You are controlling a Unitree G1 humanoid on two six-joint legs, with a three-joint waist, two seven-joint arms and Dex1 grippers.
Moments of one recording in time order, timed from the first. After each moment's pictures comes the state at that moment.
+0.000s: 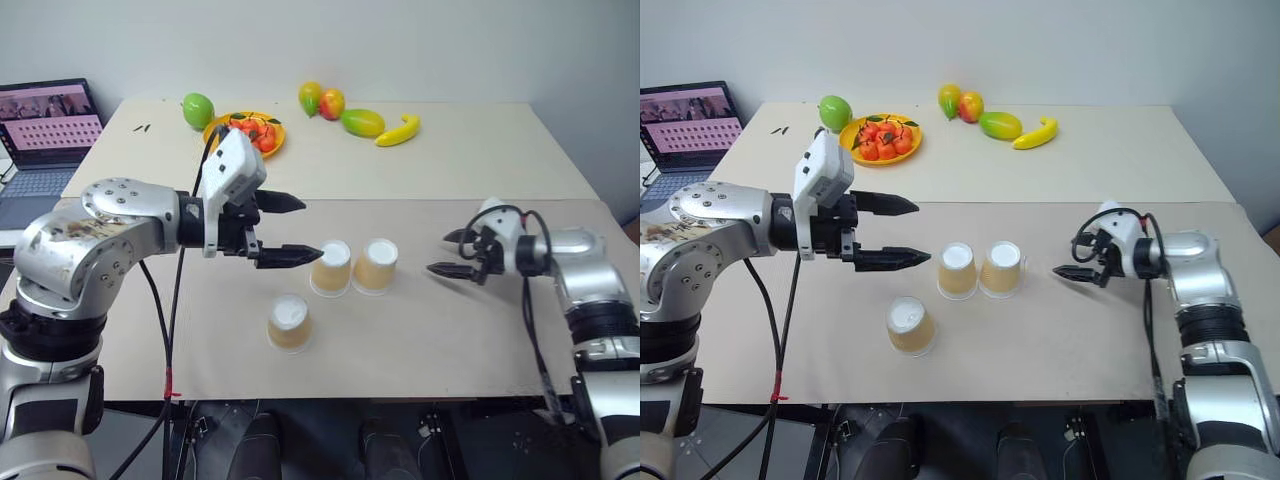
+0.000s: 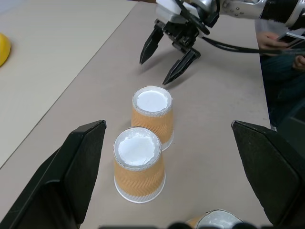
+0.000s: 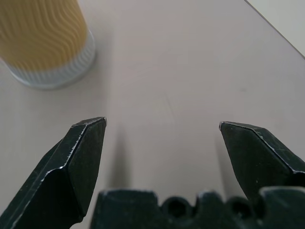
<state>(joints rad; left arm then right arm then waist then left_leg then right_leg) -0.78 0.82 -0.03 -0.38 -0.71 0.98 -0.93 -0.73 -0.82 0.05 0.65 0.08 0.12 1.20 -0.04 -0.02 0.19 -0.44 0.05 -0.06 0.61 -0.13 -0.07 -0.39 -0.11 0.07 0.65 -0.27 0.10</state>
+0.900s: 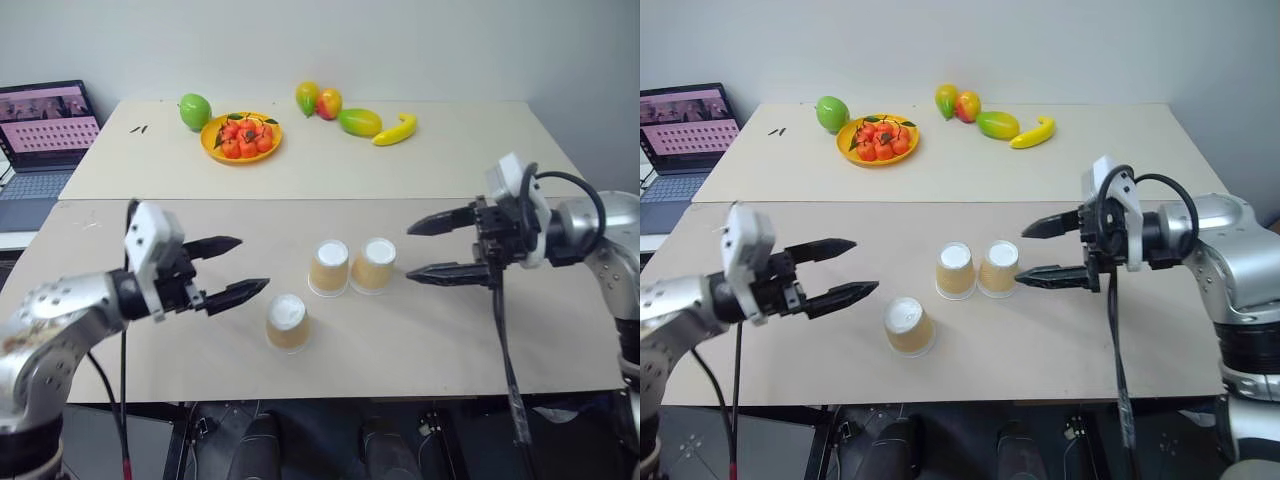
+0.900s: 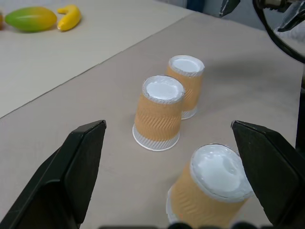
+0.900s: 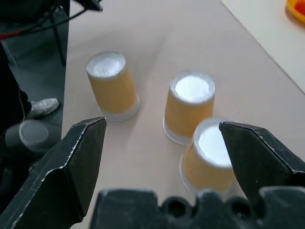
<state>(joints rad) -0.10 0.77 0.44 -0.63 -0.83 0.85 -0.78 -0.70 -0.89 0.01 -0.14 0.59 0.72 1.31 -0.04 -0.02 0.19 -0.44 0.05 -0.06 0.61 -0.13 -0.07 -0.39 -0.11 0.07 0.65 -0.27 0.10</state>
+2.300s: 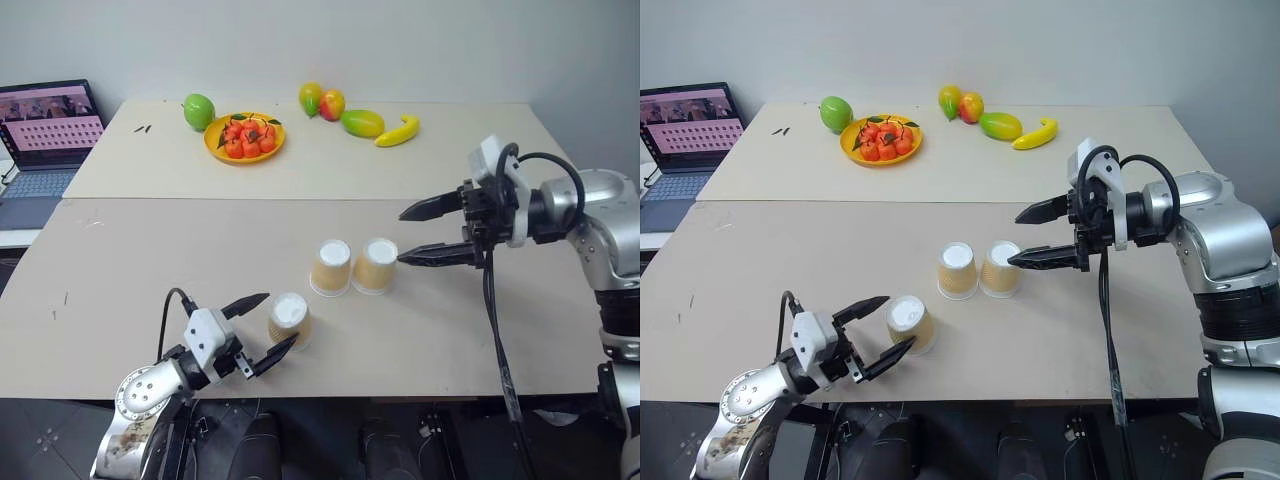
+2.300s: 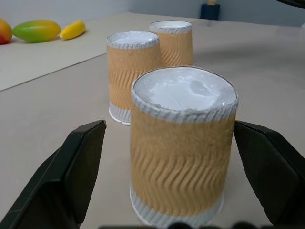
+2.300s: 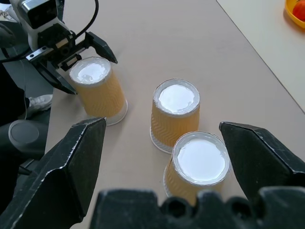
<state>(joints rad) 0.16 0.41 0.03 -0.38 -0.30 0.02 -0.81 -0.83 -0.89 0.09 -0.02 0.51 0.69 1.35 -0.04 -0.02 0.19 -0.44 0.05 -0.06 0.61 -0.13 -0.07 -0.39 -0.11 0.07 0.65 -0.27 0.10</state>
